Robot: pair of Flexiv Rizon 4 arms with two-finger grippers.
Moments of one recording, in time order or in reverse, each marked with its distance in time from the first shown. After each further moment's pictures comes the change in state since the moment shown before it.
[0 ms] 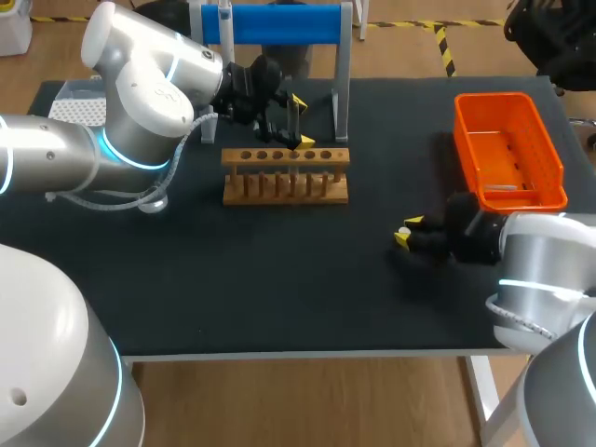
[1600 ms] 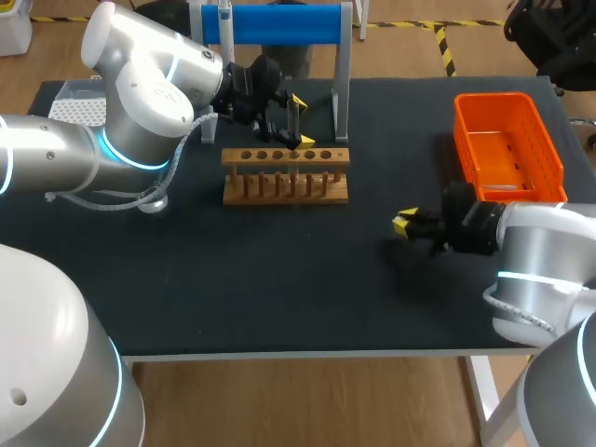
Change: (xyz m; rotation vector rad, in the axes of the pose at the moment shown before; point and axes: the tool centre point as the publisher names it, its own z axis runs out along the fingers) left arm 0.000 0.000 0.000 0.000 0.000 0.000; right arm -0.003 0.028 0.002 -0.034 0.010 -0.031
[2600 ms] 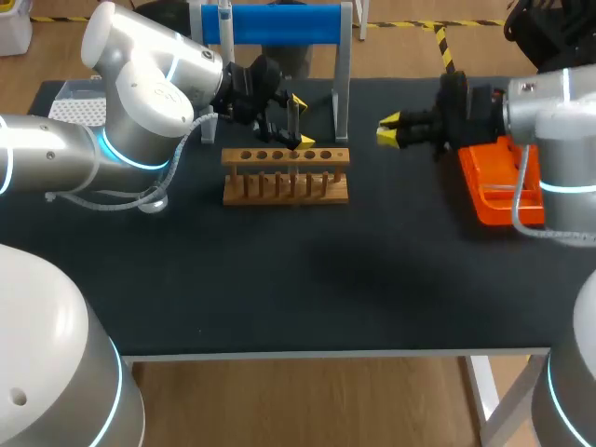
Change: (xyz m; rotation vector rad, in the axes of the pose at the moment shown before) left arm 0.000 0.000 0.000 0.000 0.000 0.000; right arm -0.011 0.181 -0.015 -0.052 0.271 -0.288
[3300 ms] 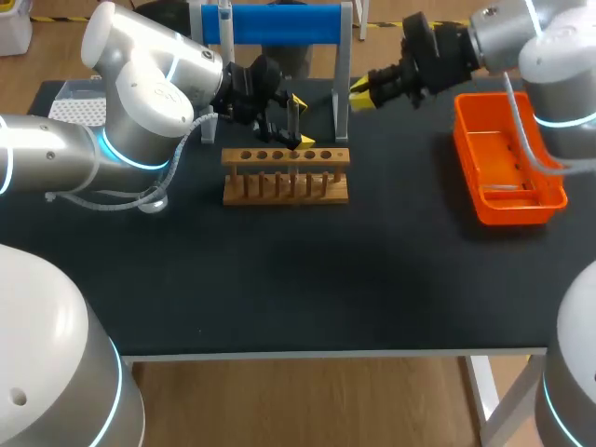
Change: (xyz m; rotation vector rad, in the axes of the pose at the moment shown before) left arm 0.000 0.000 0.000 0.000 0.000 0.000; right arm -0.018 0.061 0.029 0.089 0.223 -0.006
